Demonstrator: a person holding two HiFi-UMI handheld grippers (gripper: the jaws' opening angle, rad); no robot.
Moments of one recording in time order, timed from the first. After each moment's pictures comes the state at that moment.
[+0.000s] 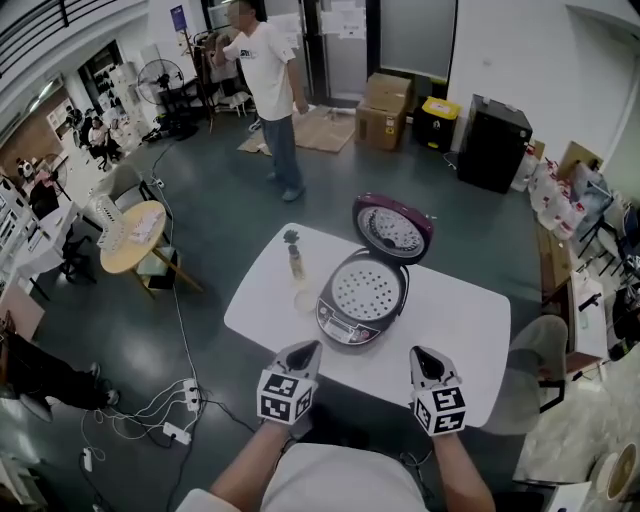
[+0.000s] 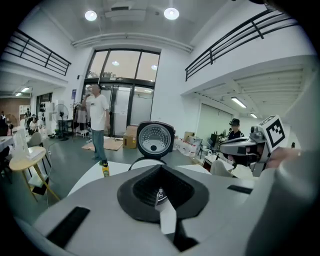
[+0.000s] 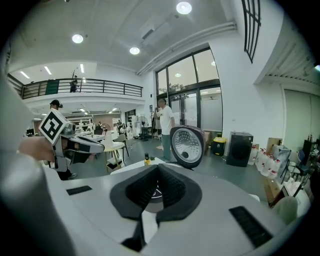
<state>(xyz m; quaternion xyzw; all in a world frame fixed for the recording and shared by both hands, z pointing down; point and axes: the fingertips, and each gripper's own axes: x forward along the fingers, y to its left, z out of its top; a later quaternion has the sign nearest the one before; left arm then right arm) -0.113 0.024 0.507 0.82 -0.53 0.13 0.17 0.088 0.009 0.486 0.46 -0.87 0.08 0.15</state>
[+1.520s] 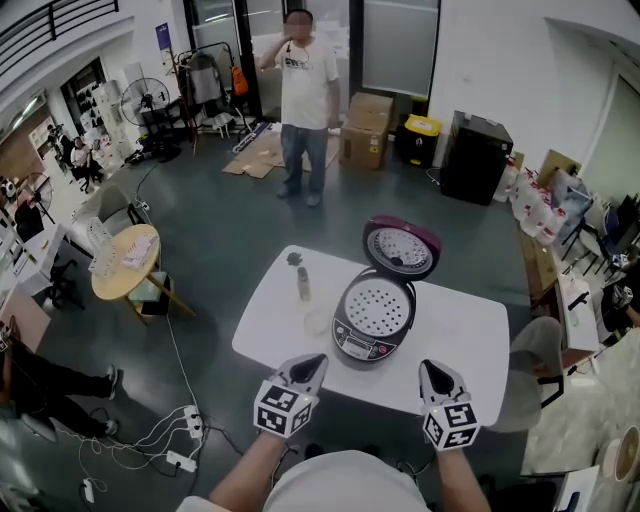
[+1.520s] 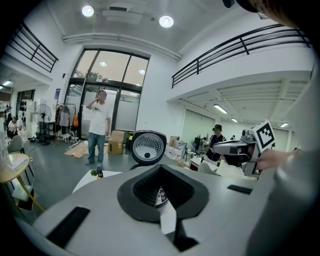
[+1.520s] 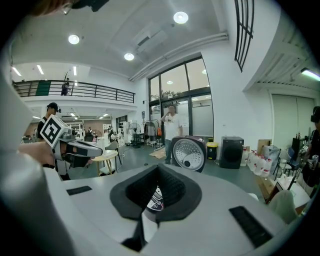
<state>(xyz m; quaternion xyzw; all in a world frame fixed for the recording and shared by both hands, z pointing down) -0.168 0.035 0.473 0.87 -0.45 0.11 0.14 0.037 0.038 0.449 0.51 -0.85 0.07 0.12</state>
